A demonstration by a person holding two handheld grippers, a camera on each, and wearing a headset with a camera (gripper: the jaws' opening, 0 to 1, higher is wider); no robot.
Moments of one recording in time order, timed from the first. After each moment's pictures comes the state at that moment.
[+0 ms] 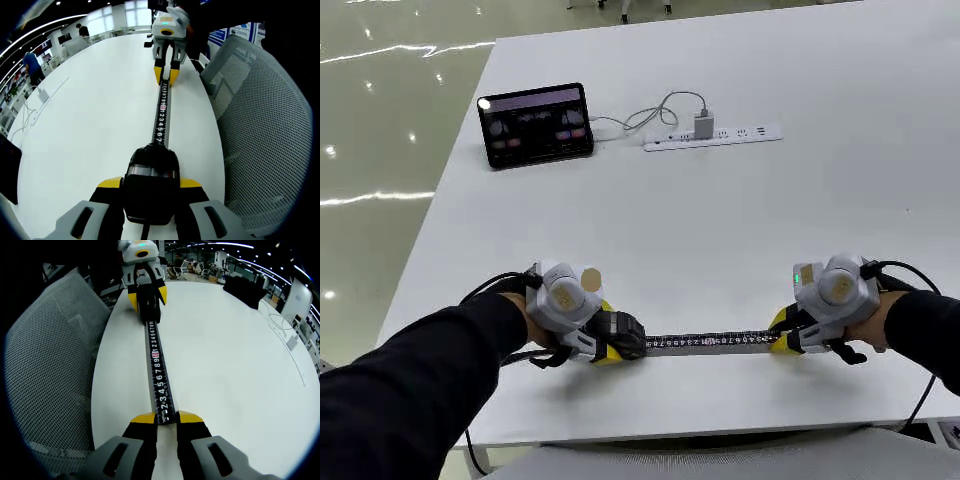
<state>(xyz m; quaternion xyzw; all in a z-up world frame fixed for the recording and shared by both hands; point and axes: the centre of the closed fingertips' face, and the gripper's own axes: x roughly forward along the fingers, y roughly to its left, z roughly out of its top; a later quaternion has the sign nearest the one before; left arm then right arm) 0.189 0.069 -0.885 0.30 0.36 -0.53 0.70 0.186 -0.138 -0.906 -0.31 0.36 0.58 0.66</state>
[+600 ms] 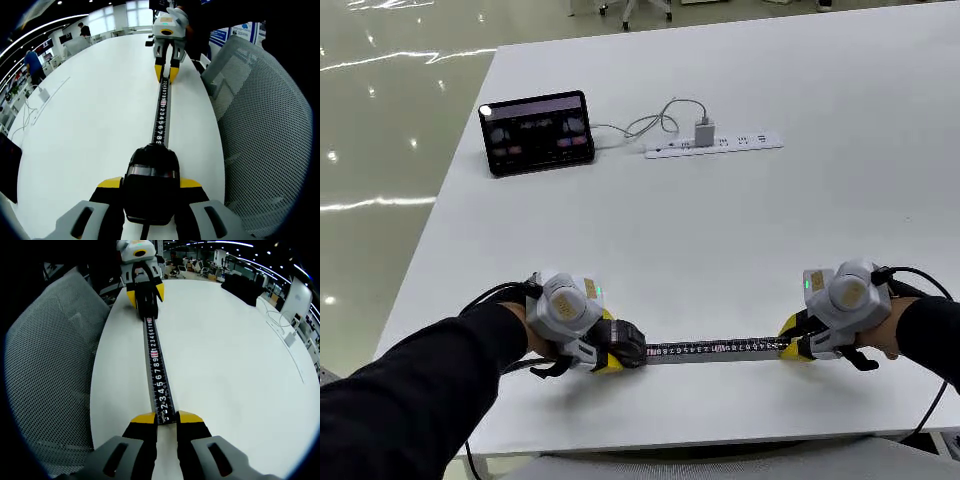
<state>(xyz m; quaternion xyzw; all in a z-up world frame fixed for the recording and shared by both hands) 0.190 0.069 -0.885 0.30 0.36 -0.53 0.70 0.190 -0.152 -0.905 -0.31 0.37 0.58 0.66</state>
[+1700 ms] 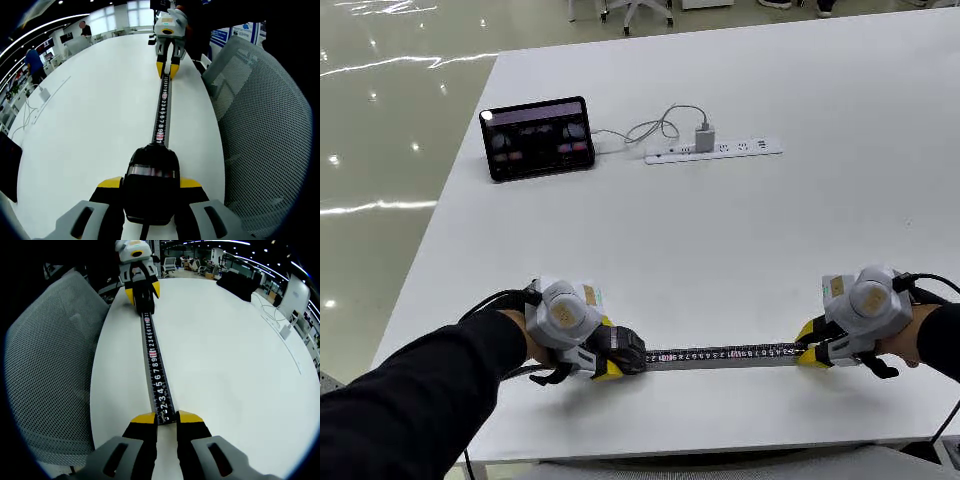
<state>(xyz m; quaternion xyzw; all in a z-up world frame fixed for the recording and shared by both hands) 0.190 0.069 -0.885 0.30 0.36 -0.53 0.71 0.190 -0.176 -0.905 -0.31 0.38 0.57 0.66</state>
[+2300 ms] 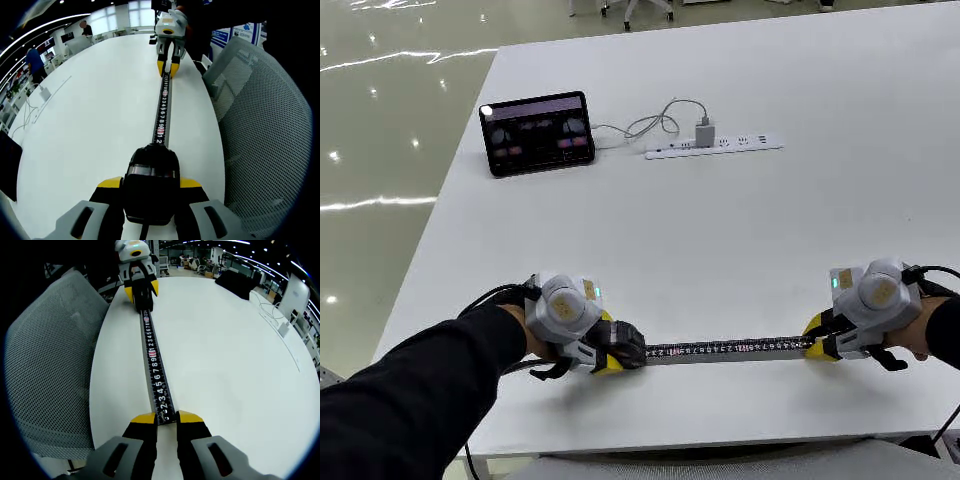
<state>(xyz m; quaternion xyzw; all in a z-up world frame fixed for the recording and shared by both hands) 0.189 0.069 -0.884 0.30 0.36 -0.53 0.71 0.187 -0.182 -0.900 -0.31 0.38 0.56 0.66</state>
